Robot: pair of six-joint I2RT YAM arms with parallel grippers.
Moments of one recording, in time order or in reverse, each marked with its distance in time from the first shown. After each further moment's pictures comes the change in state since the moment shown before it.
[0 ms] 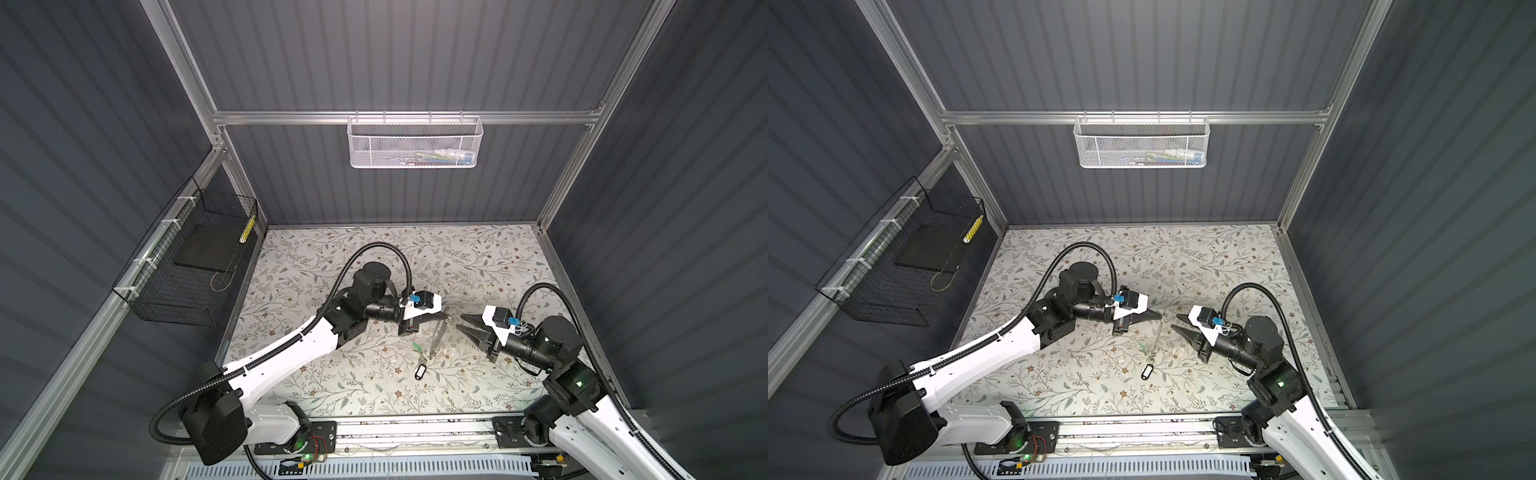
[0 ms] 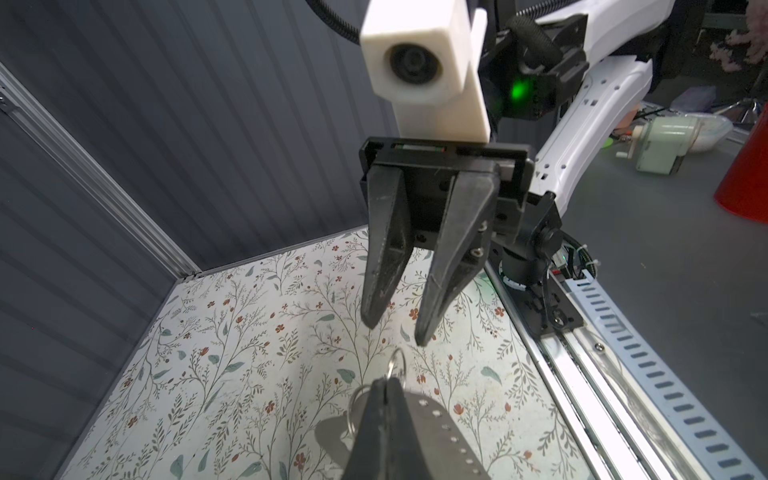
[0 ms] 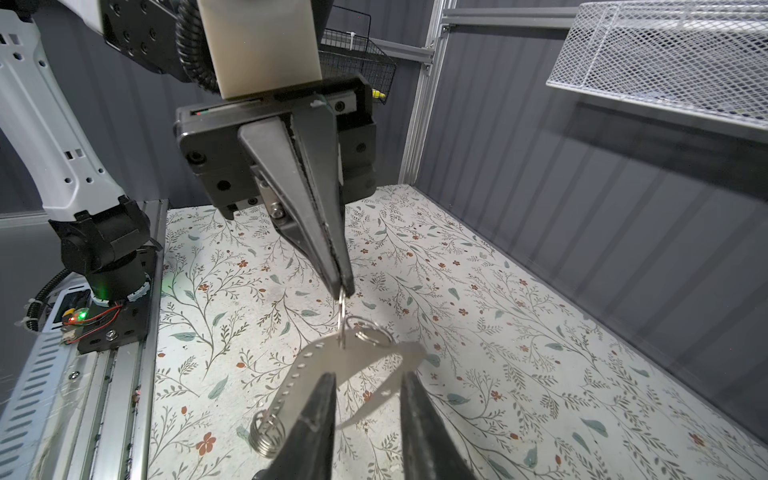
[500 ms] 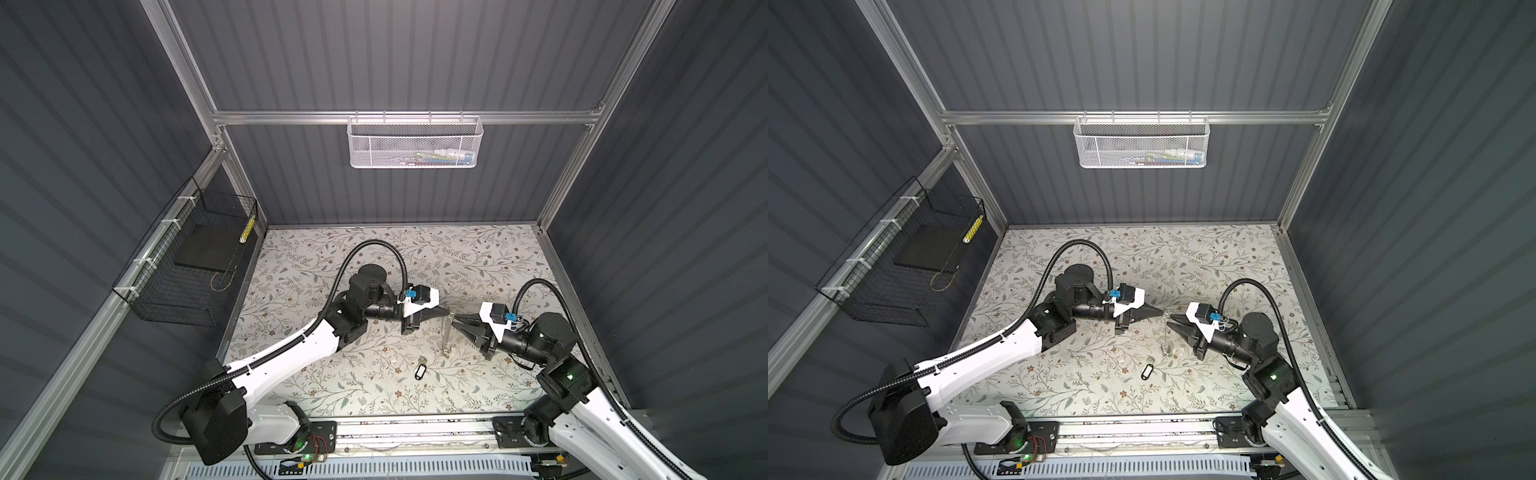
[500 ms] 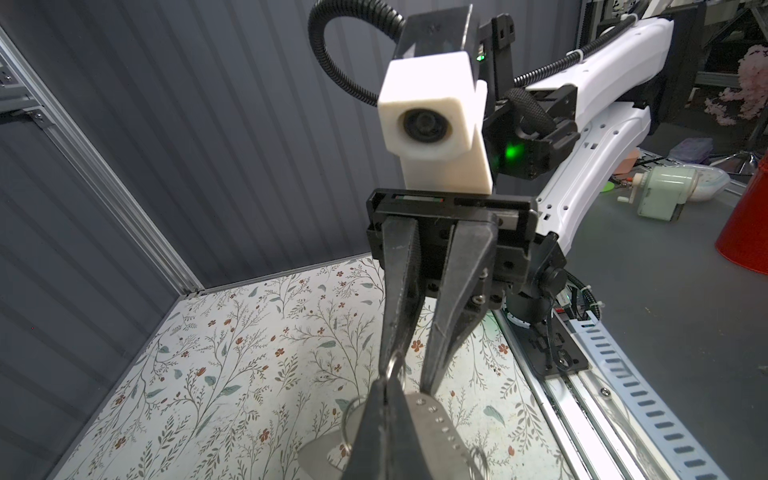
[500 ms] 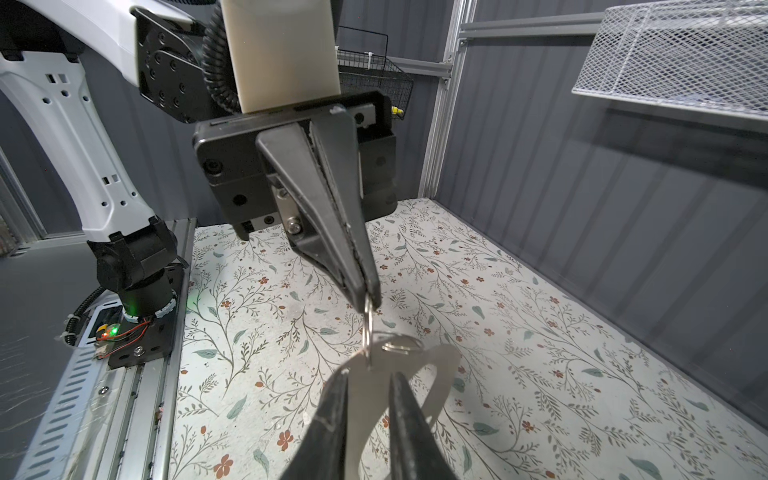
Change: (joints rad) left arm 0.000 0.000 -0.042 0.159 0.021 -0.123; right arm 0.000 0.065 -0.021 0.137 -0.075 0.064
